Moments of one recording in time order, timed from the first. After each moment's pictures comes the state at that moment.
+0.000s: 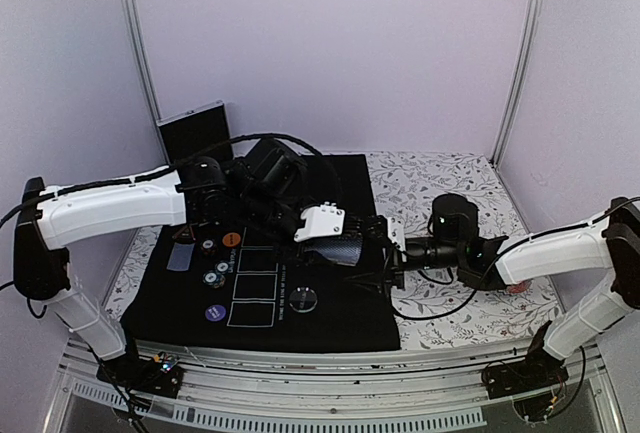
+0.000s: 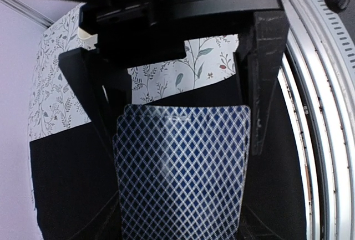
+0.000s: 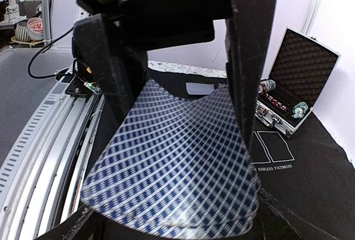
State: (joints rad) left arm -1.03 1.59 1.38 -0.61 0.19 0.74; right arm 0.85 1.46 0.63 0.59 -0.61 -0.33
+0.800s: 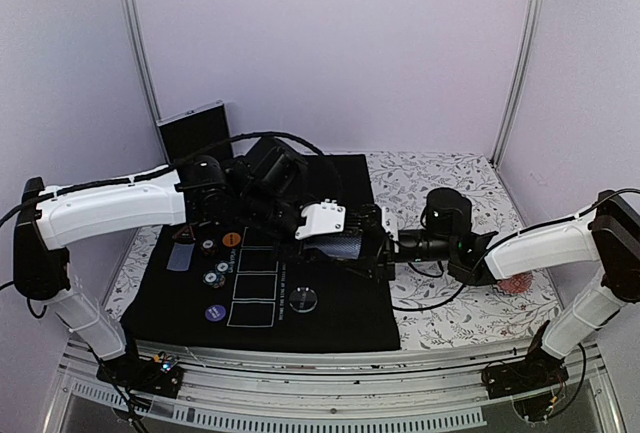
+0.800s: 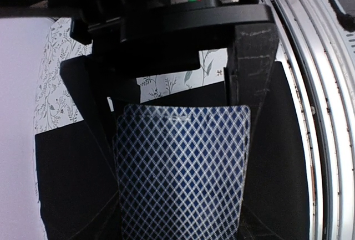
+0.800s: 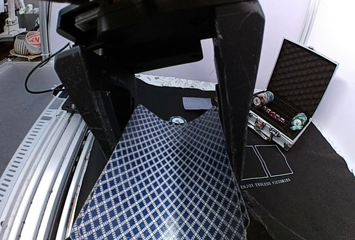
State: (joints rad) left arm -1.03 1.59 1.39 -0.61 0.15 0.73; right arm 0.85 1.54 0.69 0.69 -0.62 -0.27
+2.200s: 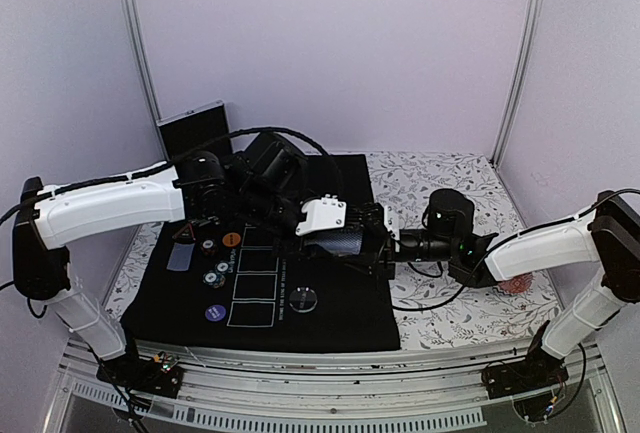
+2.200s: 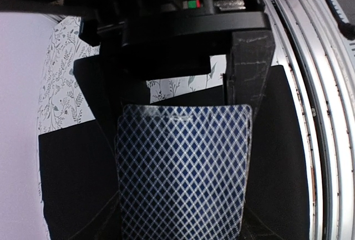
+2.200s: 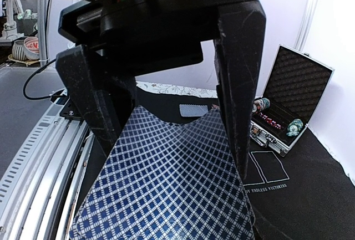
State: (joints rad) left arm -1.03 1.60 1.42 -0.63 0.14 0.72; right arm 0.85 1.54 0.68 0.74 -0.60 -0.26
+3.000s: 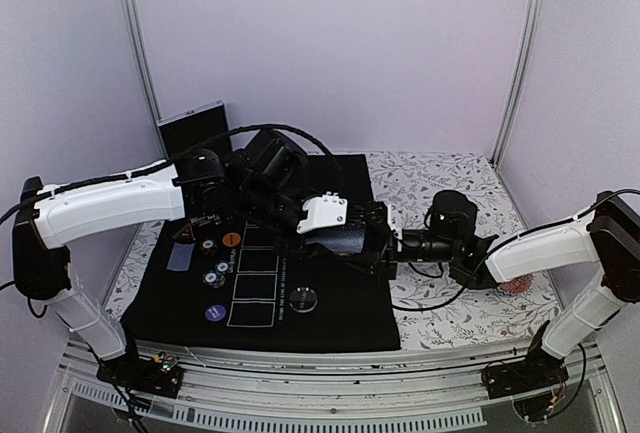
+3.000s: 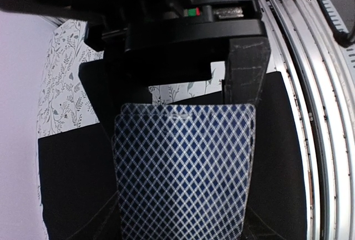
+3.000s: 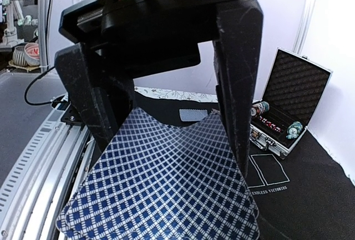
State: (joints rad) left arm -1.03 1.60 1.43 -0.63 0.16 0.72; right arm 0.85 1.54 0.66 0.80 -0.61 -0.22
